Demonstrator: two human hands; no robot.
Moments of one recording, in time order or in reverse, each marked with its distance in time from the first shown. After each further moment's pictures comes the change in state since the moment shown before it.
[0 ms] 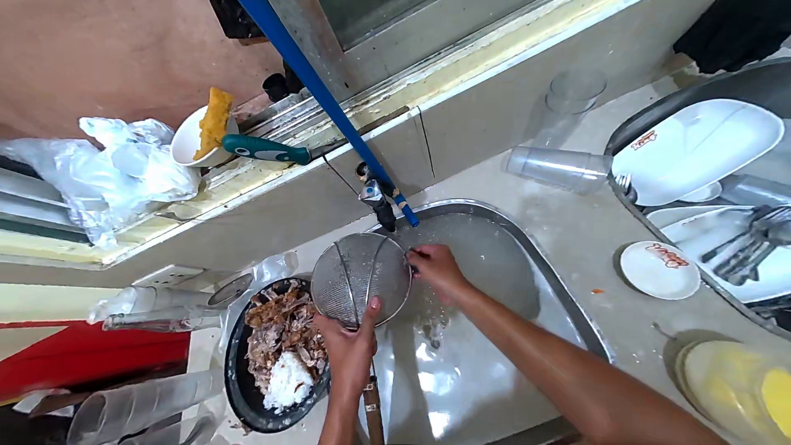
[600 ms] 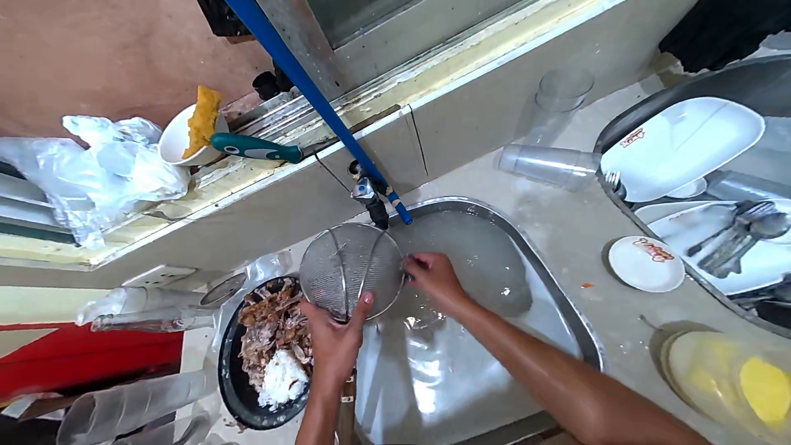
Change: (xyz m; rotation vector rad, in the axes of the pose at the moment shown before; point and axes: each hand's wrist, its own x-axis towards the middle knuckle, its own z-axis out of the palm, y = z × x) left_hand 0.007 0.018 -0.005 0.235 -0.069 0.187; right_hand -0.010 0.022 -0.004 0.023 0.032 -0.098
